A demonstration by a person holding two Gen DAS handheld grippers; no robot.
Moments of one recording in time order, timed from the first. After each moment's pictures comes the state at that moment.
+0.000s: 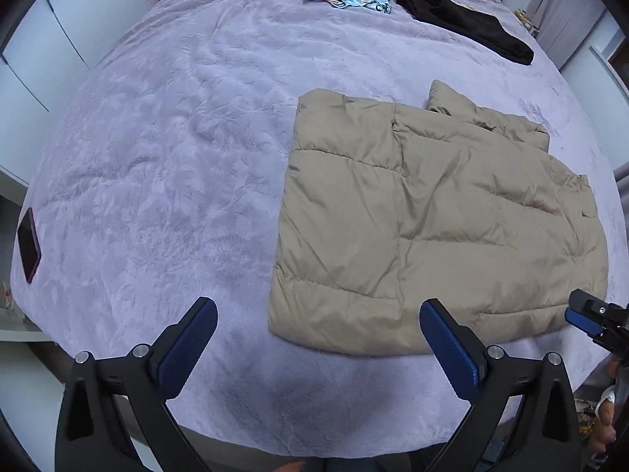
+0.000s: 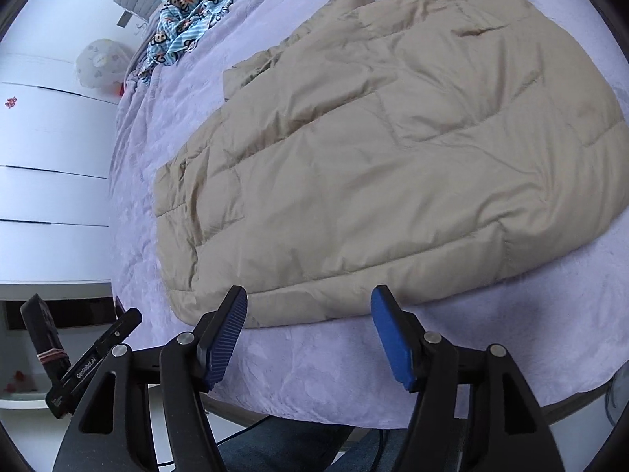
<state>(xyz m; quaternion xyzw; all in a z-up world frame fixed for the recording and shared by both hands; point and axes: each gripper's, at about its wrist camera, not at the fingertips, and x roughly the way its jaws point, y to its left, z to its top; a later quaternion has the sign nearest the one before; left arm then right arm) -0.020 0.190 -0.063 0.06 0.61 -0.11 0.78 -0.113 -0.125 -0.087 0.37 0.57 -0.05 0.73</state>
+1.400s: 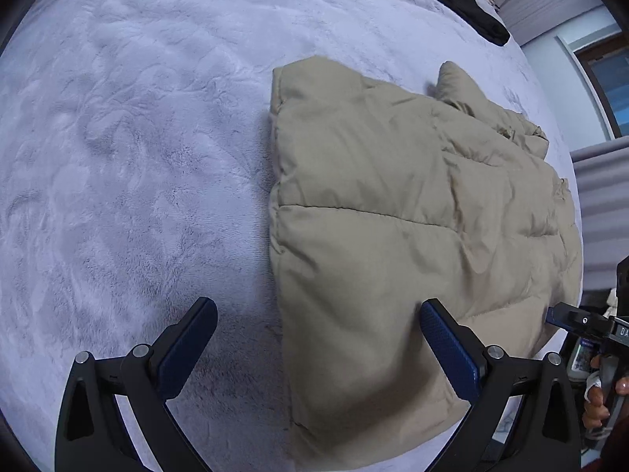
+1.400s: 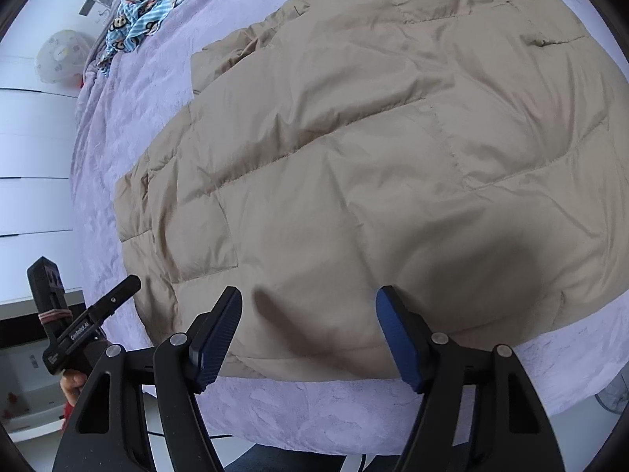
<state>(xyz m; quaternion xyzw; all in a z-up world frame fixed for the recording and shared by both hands) 0.096 0.196 -0.170 -0.01 0.68 -0.25 0.69 -0.058 -0.120 -0.115 0.35 0.63 -0.09 0.69</state>
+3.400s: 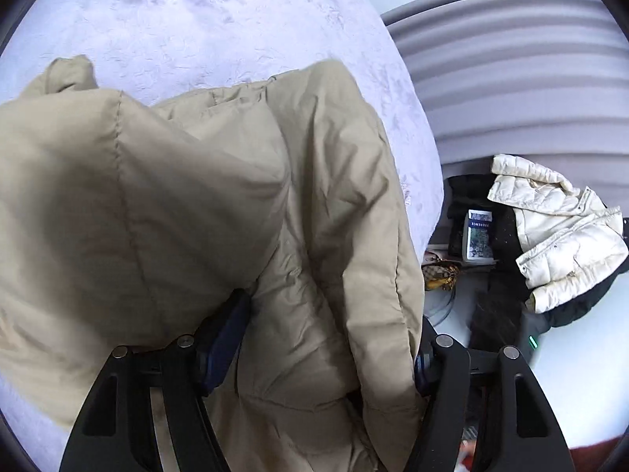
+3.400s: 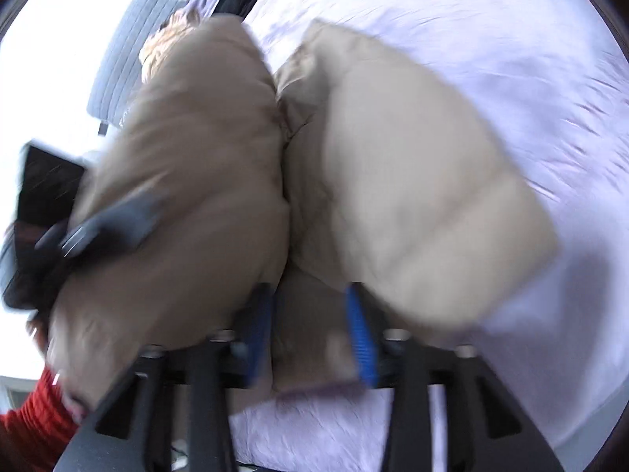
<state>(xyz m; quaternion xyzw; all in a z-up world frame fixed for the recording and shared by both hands) -0.007 -0.232 -0.109 0.05 0.69 -0.54 0.47 -0.197 -0.282 -0.100 0.49 0.45 -0.14 0.73</state>
